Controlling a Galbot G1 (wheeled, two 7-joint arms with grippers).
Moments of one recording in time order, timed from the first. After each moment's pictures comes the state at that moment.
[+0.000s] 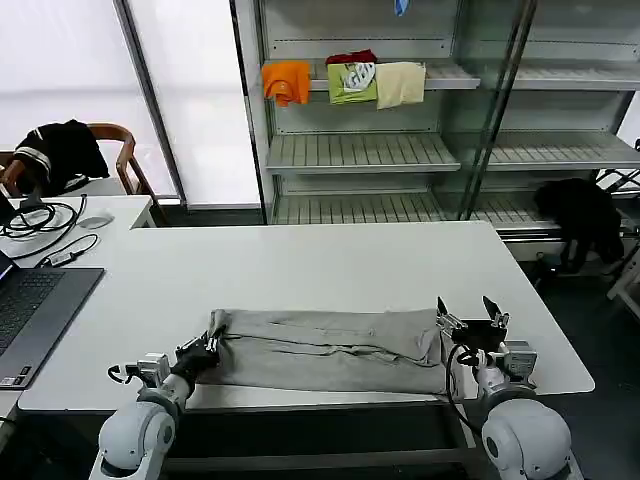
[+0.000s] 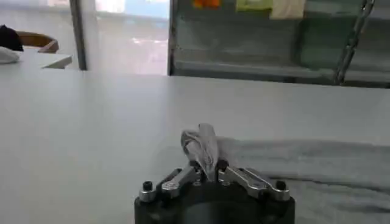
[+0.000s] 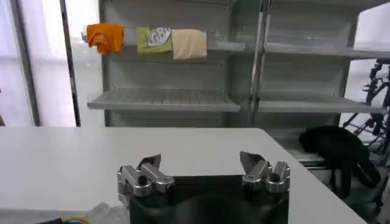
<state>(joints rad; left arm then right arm) 1.21 -1.30 -0.59 -1.86 -0.34 0.53 0.09 -1.24 1.22 0.51 2.15 0.36 -0.57 0.26</state>
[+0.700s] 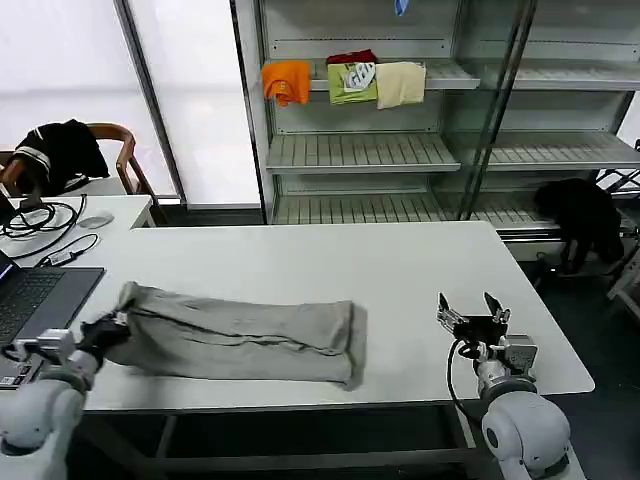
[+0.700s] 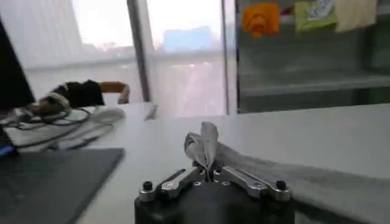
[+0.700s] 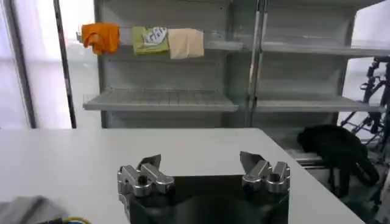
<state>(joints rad) 1.17 -1.01 -0.84 -1.75 -0.42 0.48 0.11 -1.23 1.22 0.52 2.13 0.38 -0.56 0.27</state>
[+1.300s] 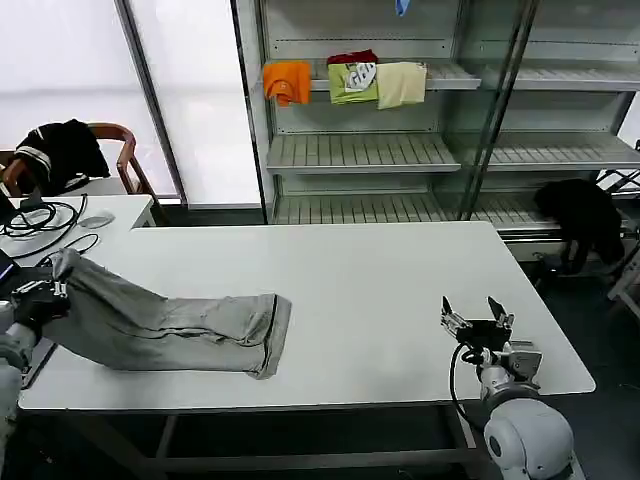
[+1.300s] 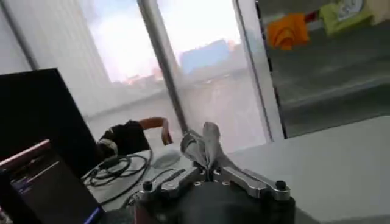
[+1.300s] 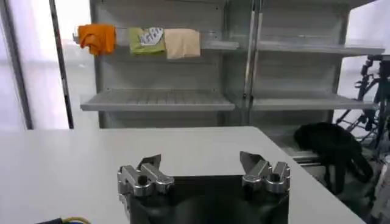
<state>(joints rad) 1.18 -0.89 -0.88 -1.83 -0.38 0.49 0.10 -1.27 1.23 0.53 2.16 0.37 -0.55 0.28</state>
